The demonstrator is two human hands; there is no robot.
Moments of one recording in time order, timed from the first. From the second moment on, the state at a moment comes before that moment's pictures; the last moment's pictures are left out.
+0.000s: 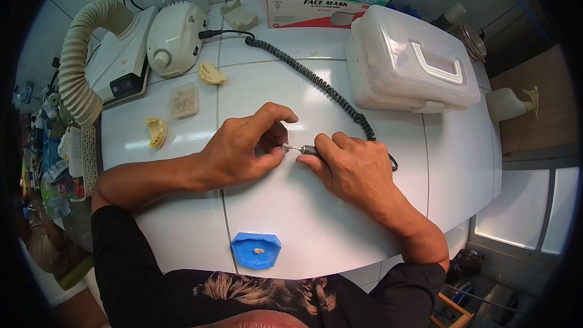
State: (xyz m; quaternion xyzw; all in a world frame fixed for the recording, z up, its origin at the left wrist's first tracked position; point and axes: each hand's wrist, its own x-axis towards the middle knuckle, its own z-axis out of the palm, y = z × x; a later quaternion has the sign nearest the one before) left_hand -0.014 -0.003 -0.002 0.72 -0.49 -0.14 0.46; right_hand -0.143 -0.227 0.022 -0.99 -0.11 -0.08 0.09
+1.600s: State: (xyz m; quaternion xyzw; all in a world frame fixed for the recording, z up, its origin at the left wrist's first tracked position) left_hand -0.018 -0.004 -0.006 0.73 -0.55 -0.05 0.41; right_hand -0.145 -0.225 0.020 -0.99 -0.12 -0.09 0.07
